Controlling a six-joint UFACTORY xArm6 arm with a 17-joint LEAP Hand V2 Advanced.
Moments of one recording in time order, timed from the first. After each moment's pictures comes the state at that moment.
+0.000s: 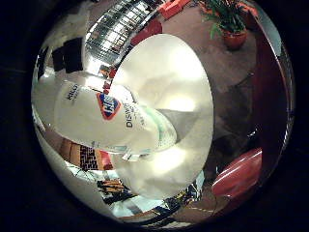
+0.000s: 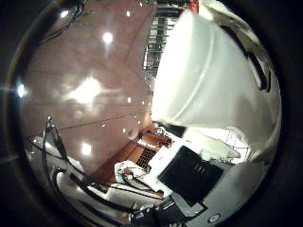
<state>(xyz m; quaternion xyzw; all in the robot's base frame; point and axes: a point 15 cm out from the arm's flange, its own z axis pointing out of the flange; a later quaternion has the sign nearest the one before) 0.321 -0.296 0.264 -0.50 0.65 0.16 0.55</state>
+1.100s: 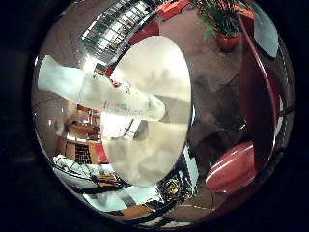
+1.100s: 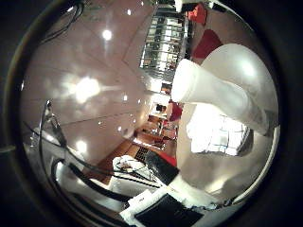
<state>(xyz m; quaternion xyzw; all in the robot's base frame) 0.246 -0.307 0.281 -0.49 0.67 0.13 0.54</state>
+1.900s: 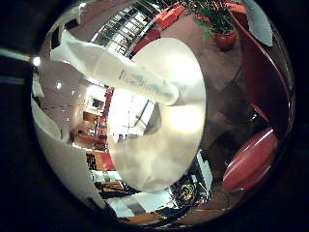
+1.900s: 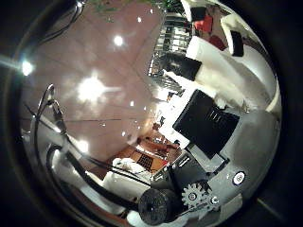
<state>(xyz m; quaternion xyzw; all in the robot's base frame) 0.218 -0.255 0.269 -0.46 0.66 0.11 0.59</state>
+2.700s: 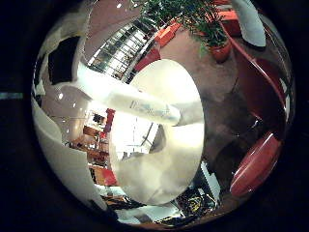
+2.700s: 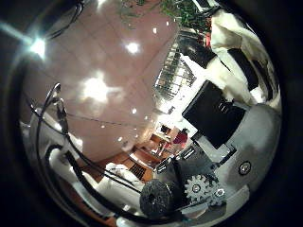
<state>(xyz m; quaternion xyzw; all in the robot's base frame) 0.206 -0.287 0.293 -0.41 0.66 0.03 0.63</state>
